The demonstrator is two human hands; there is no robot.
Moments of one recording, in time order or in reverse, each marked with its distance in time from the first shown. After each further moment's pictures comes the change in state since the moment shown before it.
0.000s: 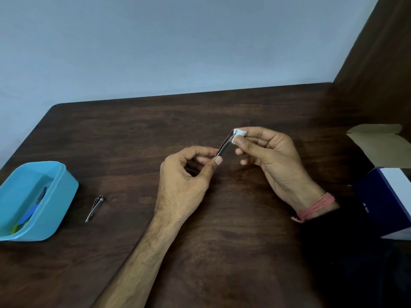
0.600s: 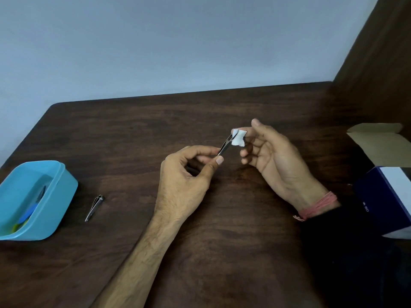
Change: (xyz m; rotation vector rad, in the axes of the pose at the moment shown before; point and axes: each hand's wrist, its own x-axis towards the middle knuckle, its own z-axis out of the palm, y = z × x) left_hand -0.001 0.001 0.001 0.012 -0.005 0.018; right_hand 0.000 -0.008 0.002 0.148 0.004 0.145
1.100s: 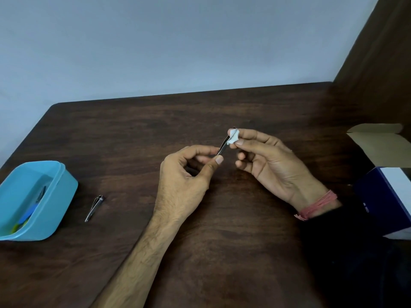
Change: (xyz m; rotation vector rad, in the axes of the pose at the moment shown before) left_hand 0.000 -0.001 0.000 -0.020 0.005 -0.005; right_hand -0.002 0.002 0.000 0.045 -0.144 0.089
